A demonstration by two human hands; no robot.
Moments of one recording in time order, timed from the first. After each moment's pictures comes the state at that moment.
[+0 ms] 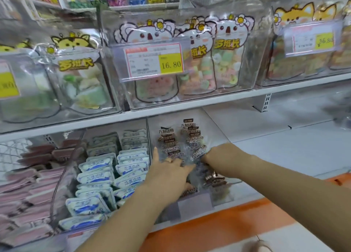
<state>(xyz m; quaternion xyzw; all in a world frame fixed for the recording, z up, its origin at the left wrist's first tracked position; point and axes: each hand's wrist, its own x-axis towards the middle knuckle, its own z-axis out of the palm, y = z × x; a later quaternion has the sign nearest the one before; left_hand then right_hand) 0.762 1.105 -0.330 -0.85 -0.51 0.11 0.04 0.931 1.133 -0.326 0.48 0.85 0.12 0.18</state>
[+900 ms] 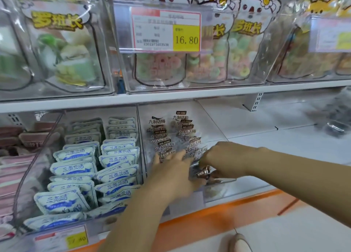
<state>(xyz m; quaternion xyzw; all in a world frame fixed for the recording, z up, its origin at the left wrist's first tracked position) 0.780 1.111 -0.349 -0.82 -0.54 0.02 -0.20 0.939 1.135 -0.316 0.43 0.87 0.01 0.25</state>
